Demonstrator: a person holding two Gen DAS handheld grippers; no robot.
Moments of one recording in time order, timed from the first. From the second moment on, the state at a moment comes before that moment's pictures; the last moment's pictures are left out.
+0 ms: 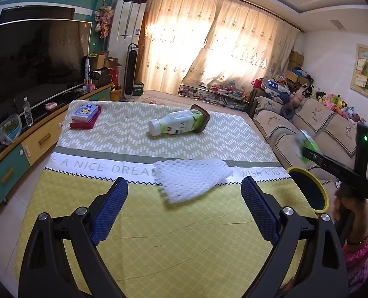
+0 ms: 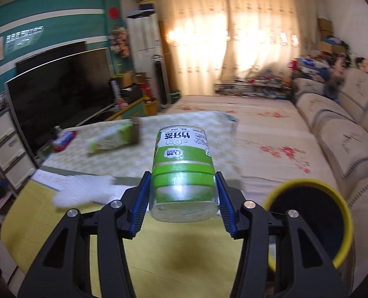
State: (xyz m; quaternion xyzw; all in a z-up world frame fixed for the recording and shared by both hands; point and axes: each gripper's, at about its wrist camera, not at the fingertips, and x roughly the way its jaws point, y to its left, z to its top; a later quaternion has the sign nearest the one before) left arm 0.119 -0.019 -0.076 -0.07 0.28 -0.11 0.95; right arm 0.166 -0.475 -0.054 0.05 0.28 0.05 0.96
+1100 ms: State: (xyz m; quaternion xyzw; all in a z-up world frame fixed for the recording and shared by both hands) left arm 0.153 -0.088 -0.100 -0.01 0.33 -0.14 0.93; right arm 0.128 -0.600 -0.106 0.10 0.30 -0.09 0.94
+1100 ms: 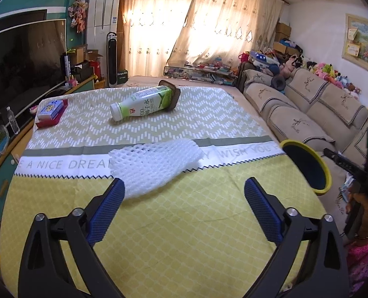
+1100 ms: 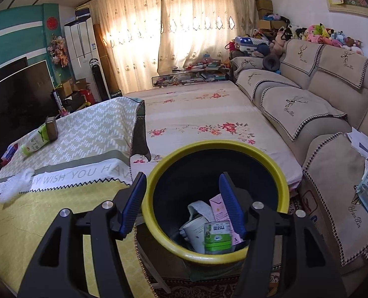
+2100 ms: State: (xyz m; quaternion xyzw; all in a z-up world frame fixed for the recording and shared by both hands) left arm 0.256 -0.104 -0.160 0.09 0.41 -0.12 0.90; right arm 0.143 -0.597 -0.121 0.11 0.32 -0.07 0.94
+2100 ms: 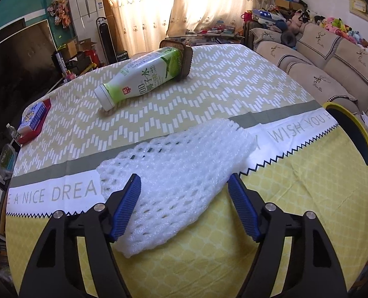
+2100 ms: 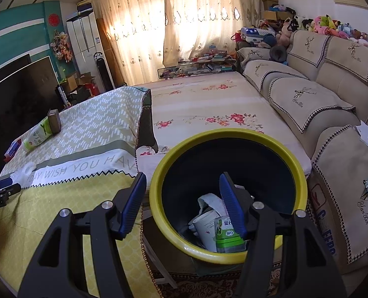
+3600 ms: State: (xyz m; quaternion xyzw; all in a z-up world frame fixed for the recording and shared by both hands) left arm 0.184 -0.361 -0.049 0.12 0.31 -0.41 0.85; right arm 0.059 -0.687 -0.090 0.14 0.25 -0.18 0.94
